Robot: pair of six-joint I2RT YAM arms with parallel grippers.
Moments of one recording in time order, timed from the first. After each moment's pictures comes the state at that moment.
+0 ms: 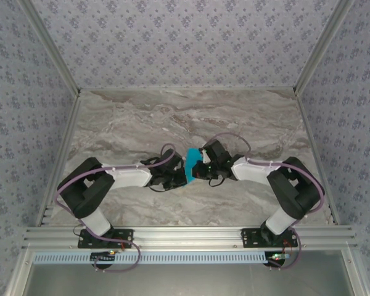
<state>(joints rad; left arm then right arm) -0.85 1.66 0.77 -0.13 0.21 -1.04 0.68 1.62 0.76 -0.09 -0.35 0.69</state>
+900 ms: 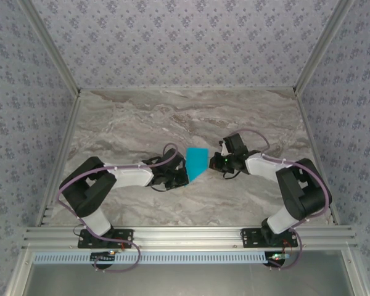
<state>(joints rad) -0.86 1.68 0.80 -0.13 0.20 -1.01 0.45 1.55 0.72 -0.15 -0.35 0.64</state>
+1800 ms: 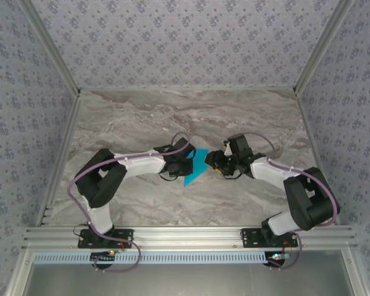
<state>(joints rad) -0.86 1.83 1.08 -0.36 0.02 -0.85 0.43 1.47 0.67 -0.09 -0.44 0.86</state>
